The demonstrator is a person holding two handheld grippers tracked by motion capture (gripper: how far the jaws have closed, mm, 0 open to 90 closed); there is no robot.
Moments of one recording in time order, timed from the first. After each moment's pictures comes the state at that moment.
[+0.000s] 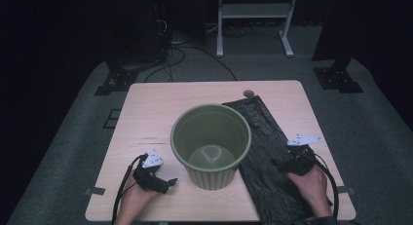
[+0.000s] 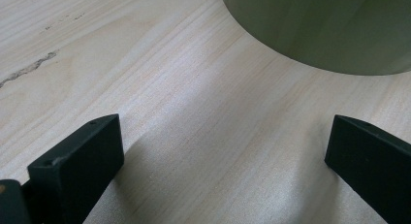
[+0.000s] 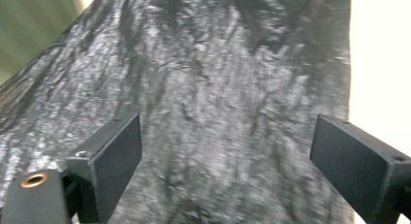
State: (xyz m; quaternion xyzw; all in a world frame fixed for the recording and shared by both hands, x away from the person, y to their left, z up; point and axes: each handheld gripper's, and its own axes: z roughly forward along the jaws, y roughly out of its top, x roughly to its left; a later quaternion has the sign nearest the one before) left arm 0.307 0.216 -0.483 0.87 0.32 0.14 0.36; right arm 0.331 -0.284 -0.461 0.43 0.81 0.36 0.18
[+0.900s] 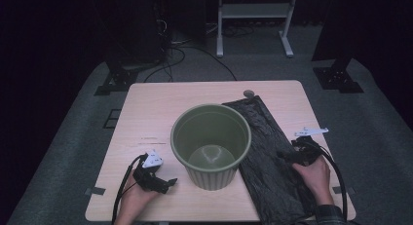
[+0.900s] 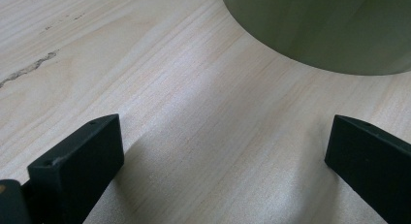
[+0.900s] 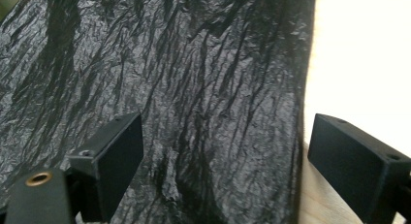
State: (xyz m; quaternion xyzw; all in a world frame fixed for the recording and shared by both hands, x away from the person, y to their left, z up) left arm 0.307 0.216 -0.483 0.87 0.32 0.14 0.36; right arm 0.368 -0.313 -0.480 0.47 0.80 0.36 0.14
